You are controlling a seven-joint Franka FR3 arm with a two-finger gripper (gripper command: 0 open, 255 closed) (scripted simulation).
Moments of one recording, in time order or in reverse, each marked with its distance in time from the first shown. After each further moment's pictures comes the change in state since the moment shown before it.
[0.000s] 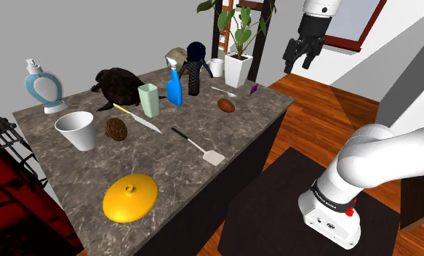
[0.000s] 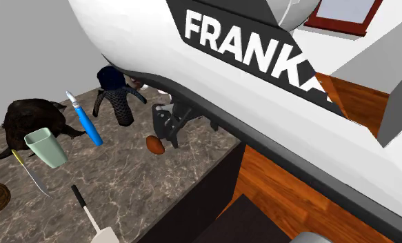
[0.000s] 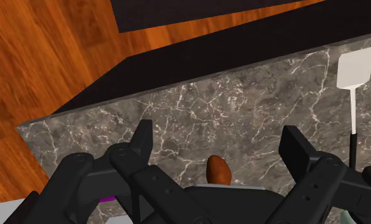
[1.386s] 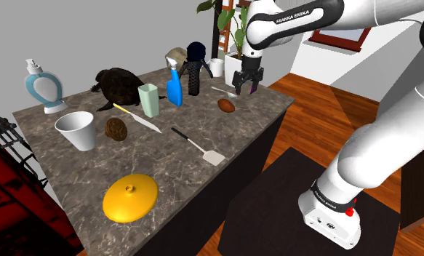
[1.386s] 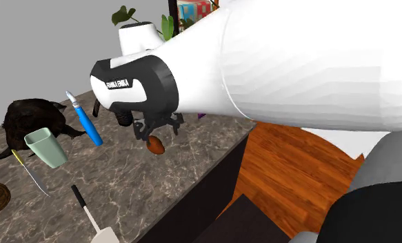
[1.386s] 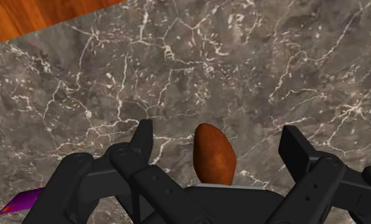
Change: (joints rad) arm 0.024 0.612 -0.050 0.074 0.044 0.478 -0.021
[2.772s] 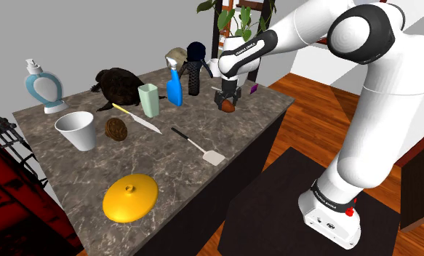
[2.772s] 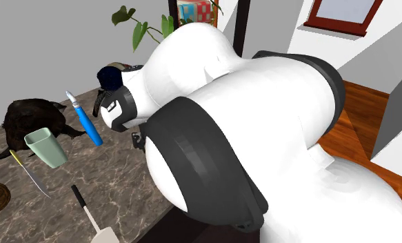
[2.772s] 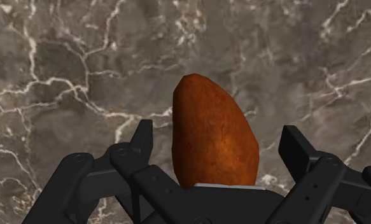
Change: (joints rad) arm -0.006 0.453 -0.003 0.196 0.072 0.223 -0.044
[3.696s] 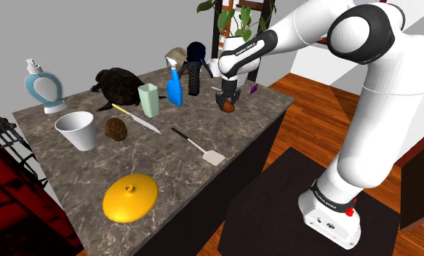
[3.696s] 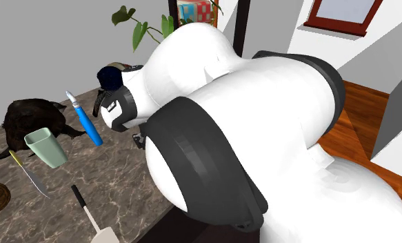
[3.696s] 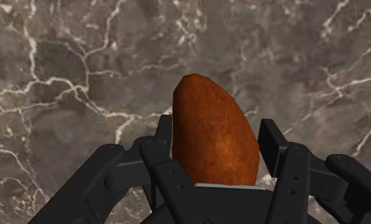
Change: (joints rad) arm 0.000 0.001 0.000 0.000 0.000 0.001 0.000
